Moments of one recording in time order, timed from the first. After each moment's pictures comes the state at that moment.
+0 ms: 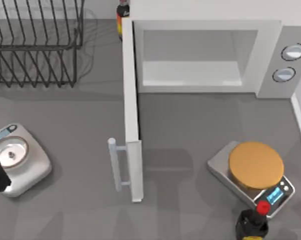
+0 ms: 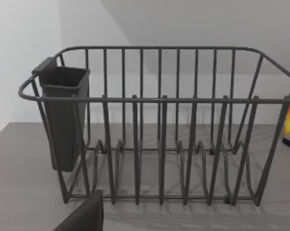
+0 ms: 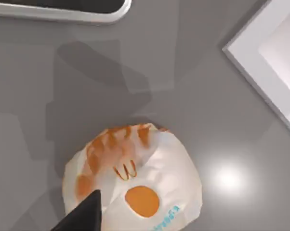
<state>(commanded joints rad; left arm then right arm) 0.00 0.00 0.00 0.00 0.00 0.00 0.04 1.00 0.55 -0.72 -0.01 -0.78</state>
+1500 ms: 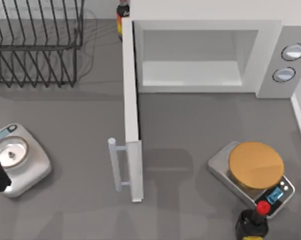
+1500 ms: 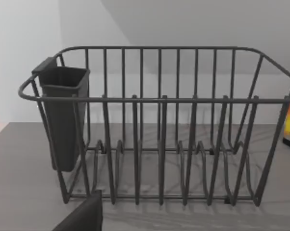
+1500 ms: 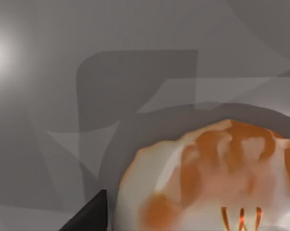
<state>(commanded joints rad) 0.00 0.00 0.00 0.00 0.00 0.00 0.06 1.55 0.57 -0.59 0.00 -1.06</state>
